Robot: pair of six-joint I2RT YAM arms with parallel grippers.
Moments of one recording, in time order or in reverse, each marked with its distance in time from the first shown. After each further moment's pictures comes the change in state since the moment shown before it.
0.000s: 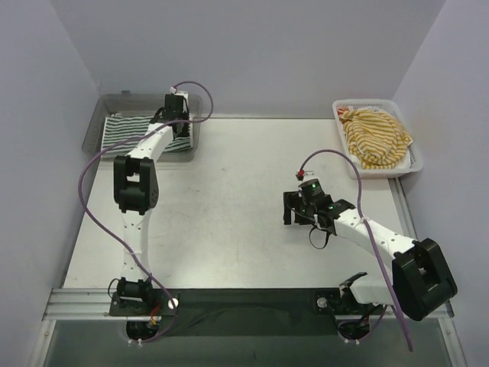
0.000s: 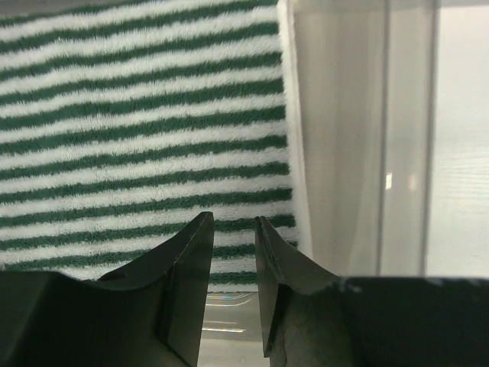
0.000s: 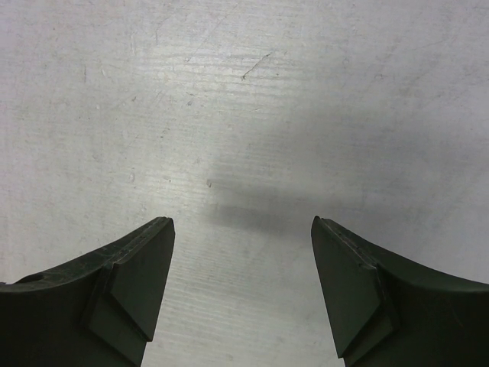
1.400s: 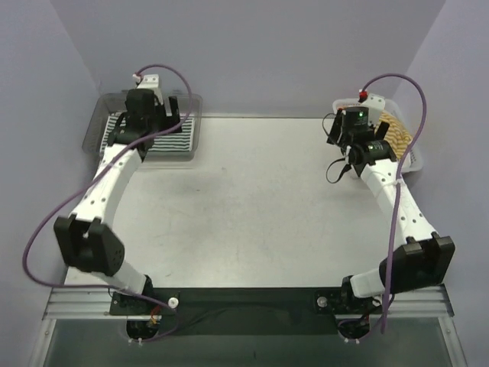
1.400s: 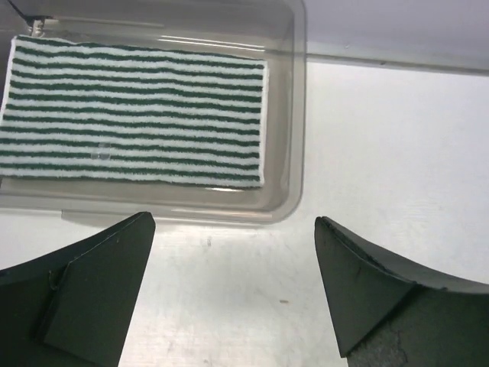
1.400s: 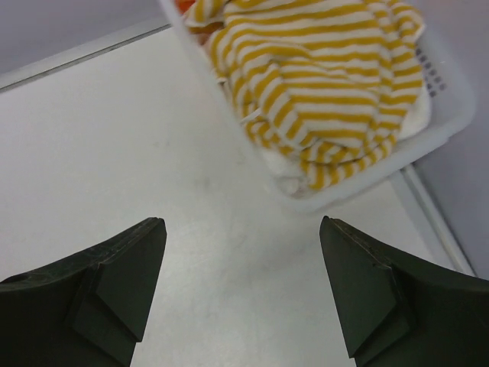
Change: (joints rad) left arm -0.011 -0.670 -0.425 -0.068 0.010 -0.111; right arm -0.272 0.093 0.665 -0.222 0.425 -0.052
